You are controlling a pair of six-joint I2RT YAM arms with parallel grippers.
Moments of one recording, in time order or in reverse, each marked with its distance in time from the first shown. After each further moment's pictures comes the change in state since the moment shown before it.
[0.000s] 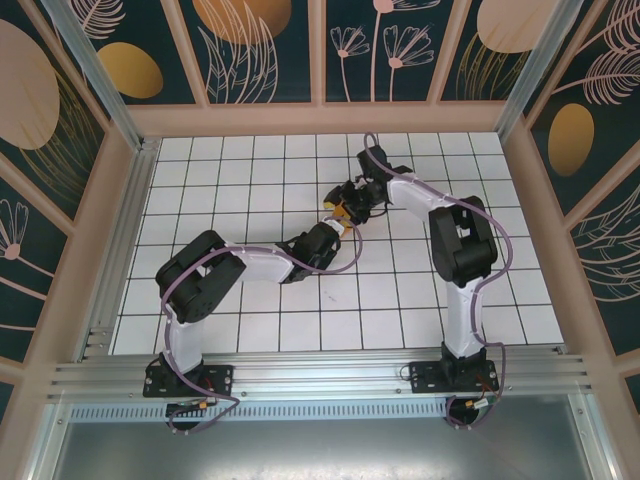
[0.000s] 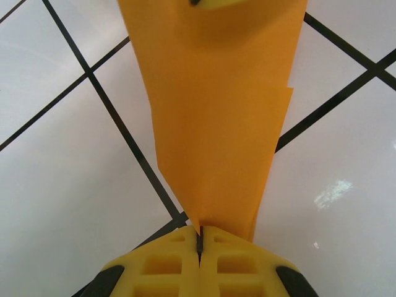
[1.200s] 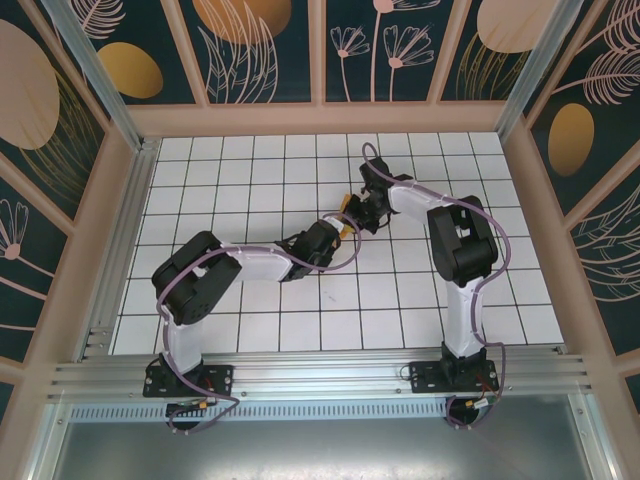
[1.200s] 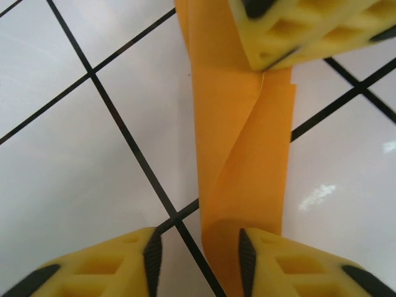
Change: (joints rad) left arm -0.001 -0.039 0.011 -0.047 0.040 -0.069; right arm -0.012 0.000 -0.098 -0.019 0.134 -0.152
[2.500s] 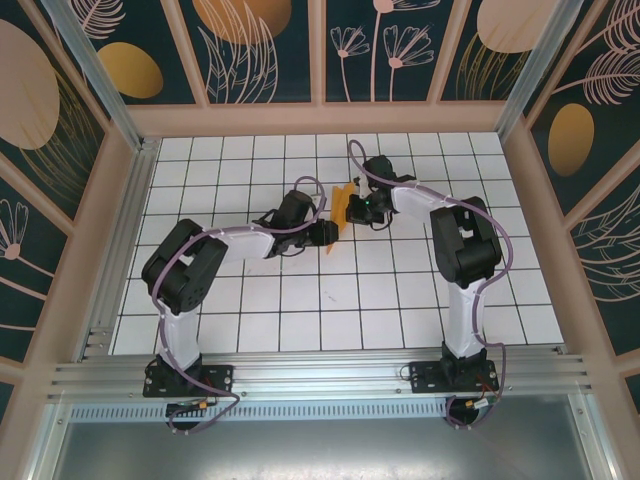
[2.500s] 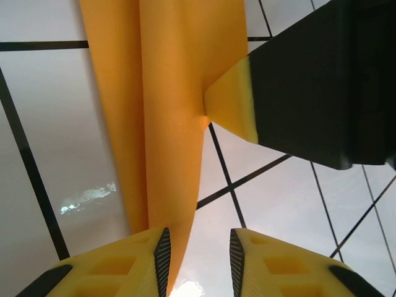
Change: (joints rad) left arm 0.209 0.028 0.067 0.080 0.636 -0.517; right arm -0.013 -0.021 -0.016 0.085 0.103 -0.475
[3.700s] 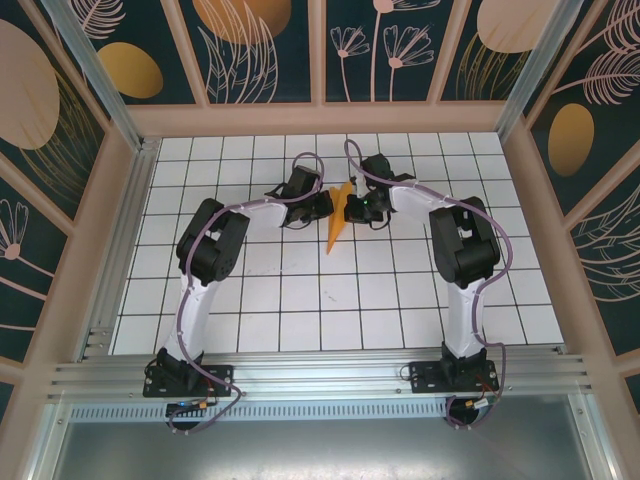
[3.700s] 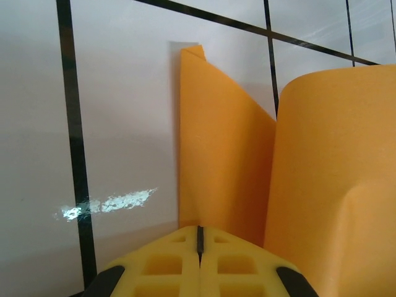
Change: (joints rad) left arm 0.097 0.330 0.435 -0.156 -0.055 -0.114; right arm 0.012 0.002 0.023 -0.017 0.010 -0.054
